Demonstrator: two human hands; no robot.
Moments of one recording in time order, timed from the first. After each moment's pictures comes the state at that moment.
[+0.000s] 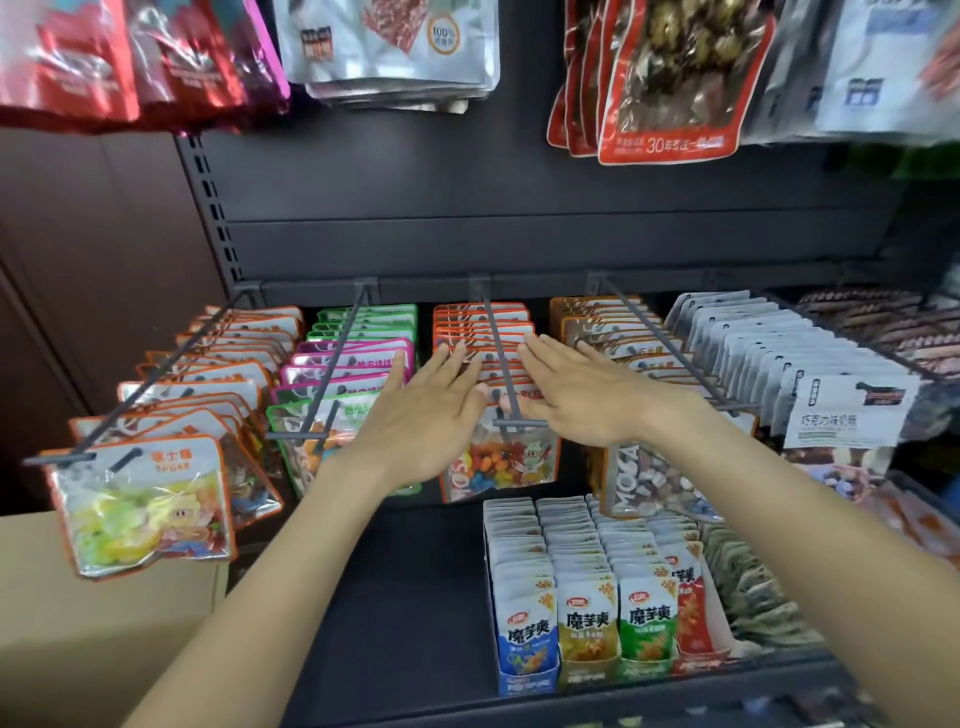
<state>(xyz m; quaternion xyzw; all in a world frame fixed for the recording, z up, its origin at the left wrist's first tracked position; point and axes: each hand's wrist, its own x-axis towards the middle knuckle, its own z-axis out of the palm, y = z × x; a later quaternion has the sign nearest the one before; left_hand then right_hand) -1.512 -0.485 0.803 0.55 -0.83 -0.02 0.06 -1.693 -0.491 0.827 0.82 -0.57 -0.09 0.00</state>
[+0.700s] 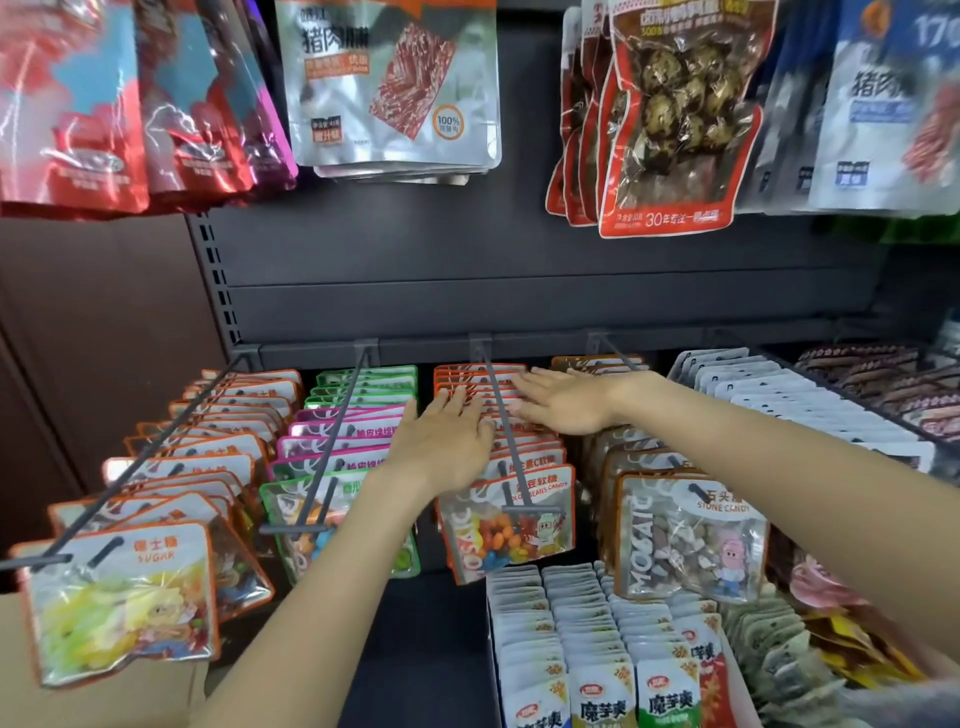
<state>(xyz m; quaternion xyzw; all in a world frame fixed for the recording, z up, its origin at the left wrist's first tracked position) -1.529 -0.543 0.815 0.59 -0.80 -0.03 0.03 -1.698 -0.580 0.846 0.80 -0.58 -0.12 -0.04</state>
